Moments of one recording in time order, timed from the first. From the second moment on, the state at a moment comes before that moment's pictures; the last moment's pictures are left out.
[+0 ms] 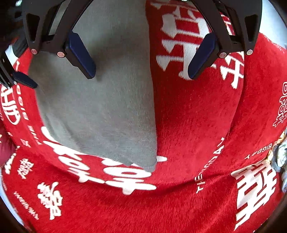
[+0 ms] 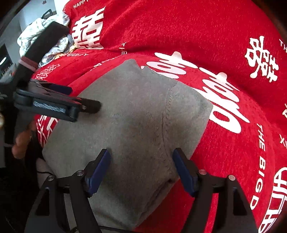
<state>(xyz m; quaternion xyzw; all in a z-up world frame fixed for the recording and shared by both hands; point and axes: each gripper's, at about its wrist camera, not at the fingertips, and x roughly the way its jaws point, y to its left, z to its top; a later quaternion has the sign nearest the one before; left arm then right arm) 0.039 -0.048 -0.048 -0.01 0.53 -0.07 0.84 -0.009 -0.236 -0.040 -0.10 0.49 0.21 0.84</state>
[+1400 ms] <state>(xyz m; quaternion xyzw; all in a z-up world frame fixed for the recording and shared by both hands) -0.043 -0.027 -0.090 0.02 0.61 -0.16 0.78 -0.075 -0.271 -0.078 0.12 0.56 0.32 0.75</state>
